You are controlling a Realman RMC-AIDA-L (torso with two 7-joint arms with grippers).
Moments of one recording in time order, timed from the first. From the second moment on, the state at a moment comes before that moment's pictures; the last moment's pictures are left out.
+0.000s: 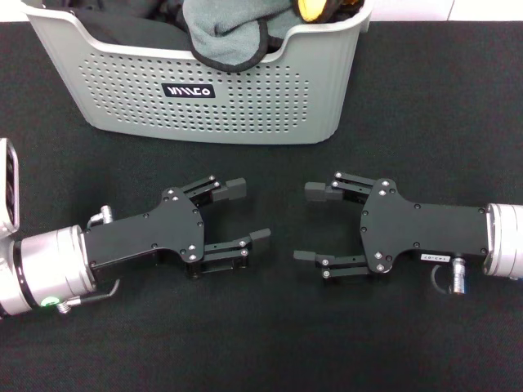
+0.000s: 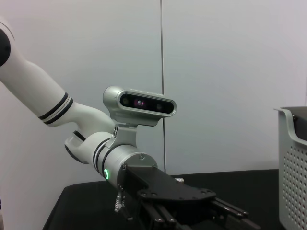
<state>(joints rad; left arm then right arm) -0.38 -2.02 1.18 0.31 1.35 1.59 -0.92 0.46 2.03 -1.57 -0.59 -1.17 -1.42 0.95</state>
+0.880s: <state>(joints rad) -0.36 -2.09 1.05 0.32 1.26 1.68 -0.81 0.38 2.02 -1.52 -0.56 -1.05 -1.45 0.94</state>
